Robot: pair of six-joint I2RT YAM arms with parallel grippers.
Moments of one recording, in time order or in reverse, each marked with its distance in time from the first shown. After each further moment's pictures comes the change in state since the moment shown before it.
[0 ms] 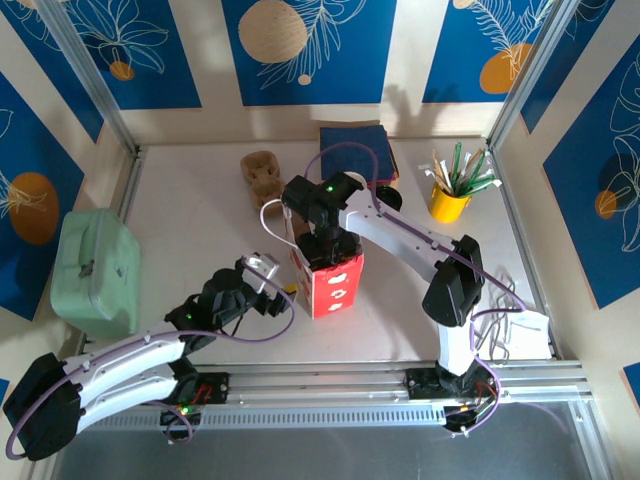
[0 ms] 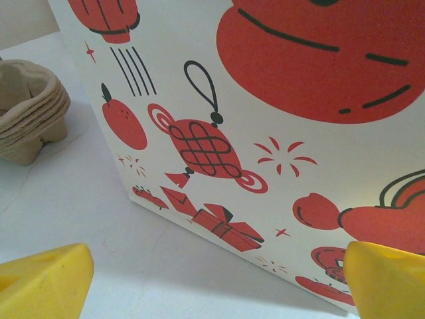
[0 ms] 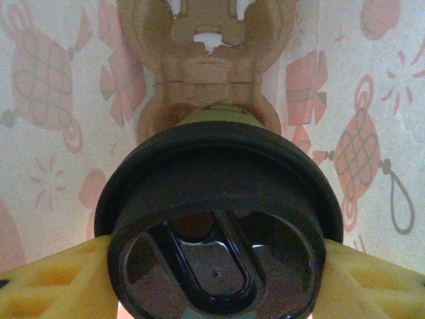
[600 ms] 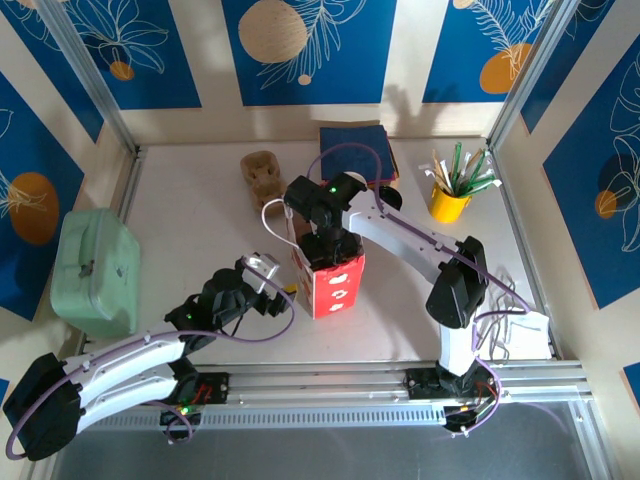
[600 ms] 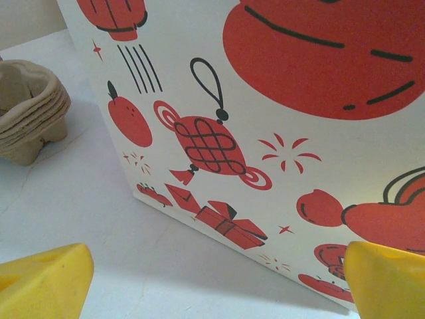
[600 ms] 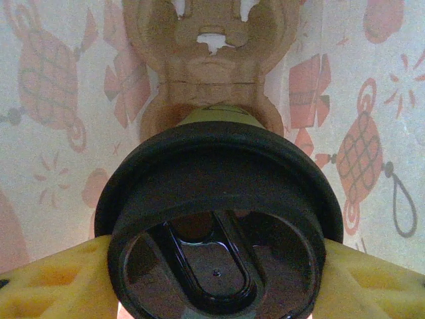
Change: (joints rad) left arm 0.000 0.000 0.000 0.000 0.000 0.000; right arm -0.006 -0.023 -0.032 0.023 -0.007 0.000
